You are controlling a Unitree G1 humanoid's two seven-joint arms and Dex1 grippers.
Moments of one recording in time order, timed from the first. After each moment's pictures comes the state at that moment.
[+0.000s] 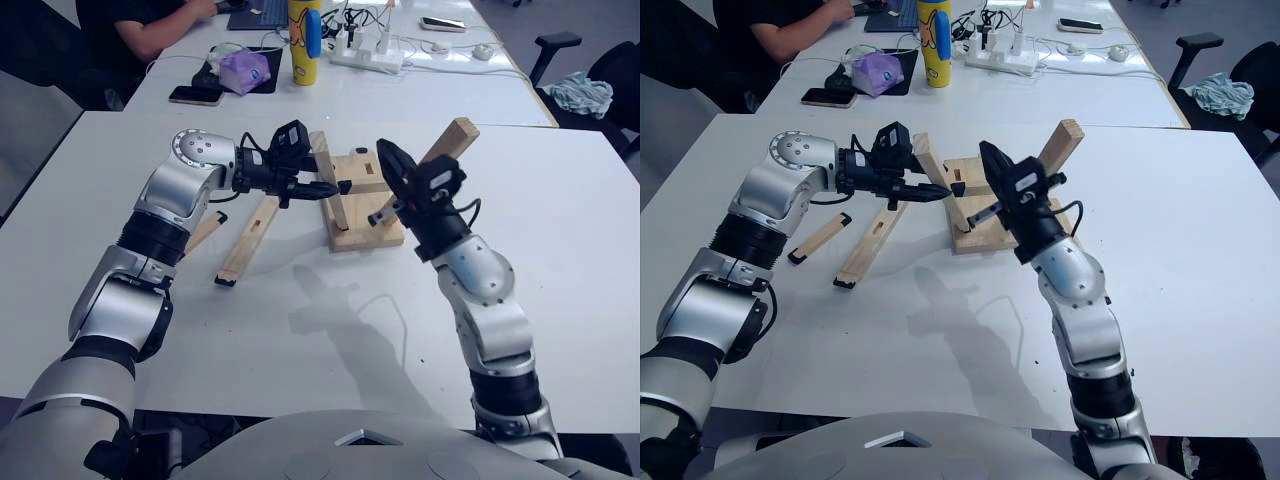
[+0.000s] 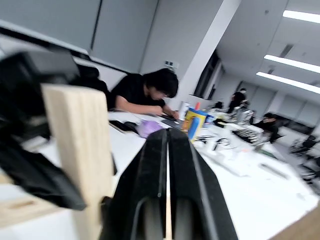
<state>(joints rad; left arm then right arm) -0.83 0.48 -0.42 0.45 -0.31 0.25 -1.12 -0.17 -0.24 0.22 -0.43 -0.10 0.25 0.20</state>
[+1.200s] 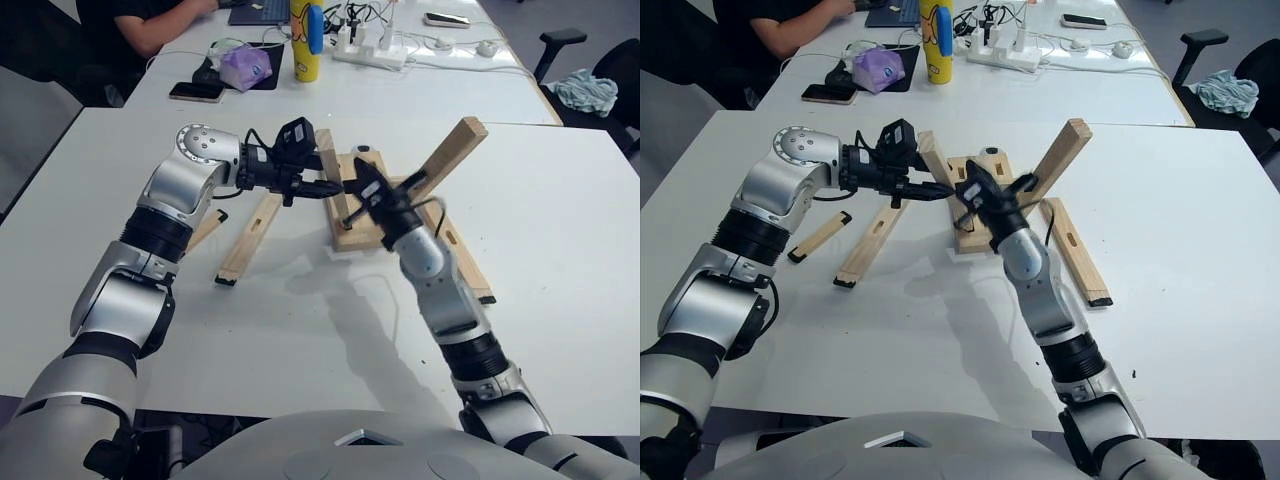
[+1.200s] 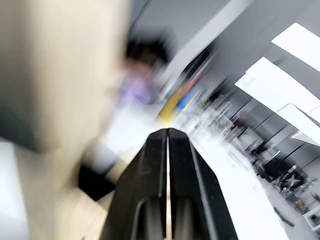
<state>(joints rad) -0.85 0.47 -0.43 0.46 -0.31 0.26 -1.12 -0.26 -0.24 0.35 -0.15 -0.44 0.26 0.20</state>
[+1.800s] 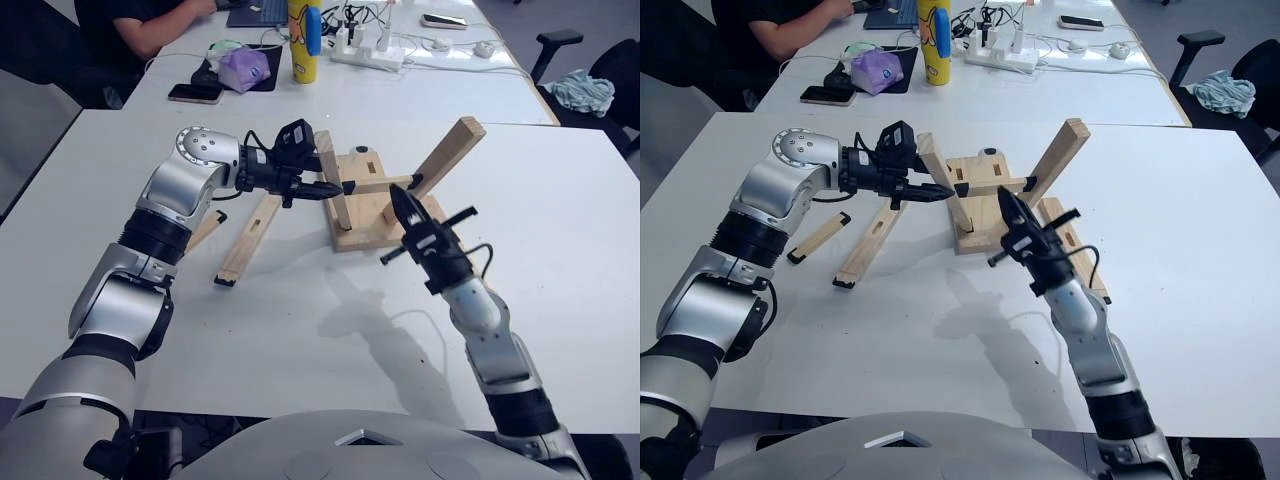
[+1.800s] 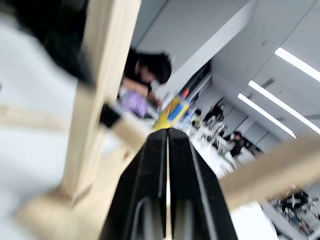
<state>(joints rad) -0.84 0.48 -0.43 0.43 -0.32 0.28 -1.12 0.13 -0.39 0.15 -0.21 -0.27 -0.25 0.17</state>
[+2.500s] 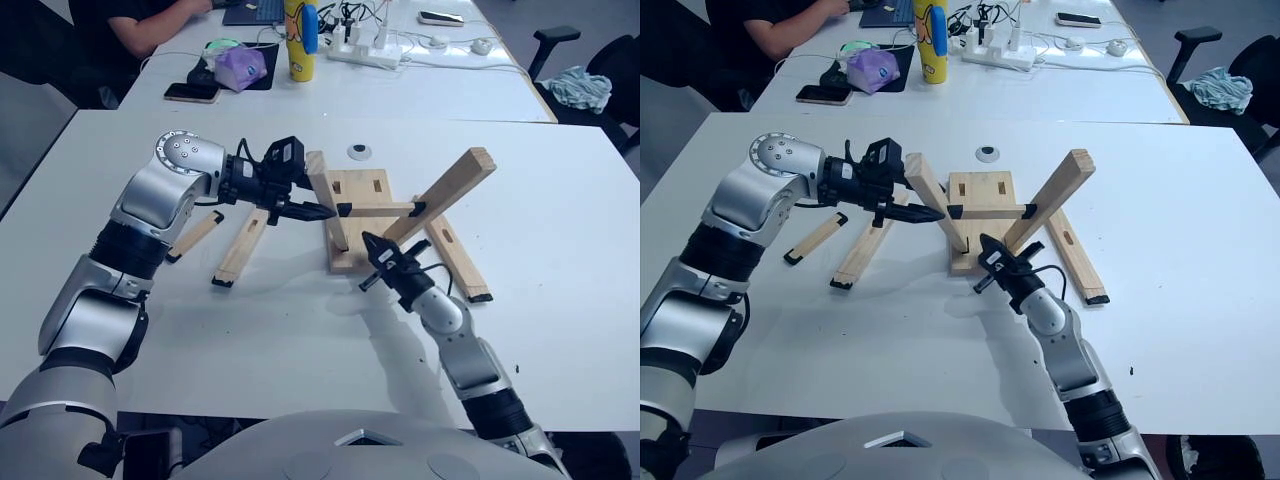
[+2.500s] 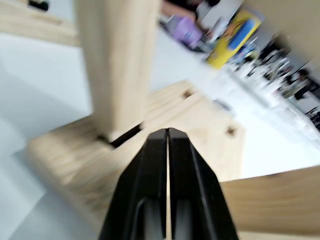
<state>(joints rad) -0.77 0.60 -0.45 0.21 -0.40 0.32 -1.22 0.08 -0.27 0.32 -0.16 -0.35 0.19 0.30</state>
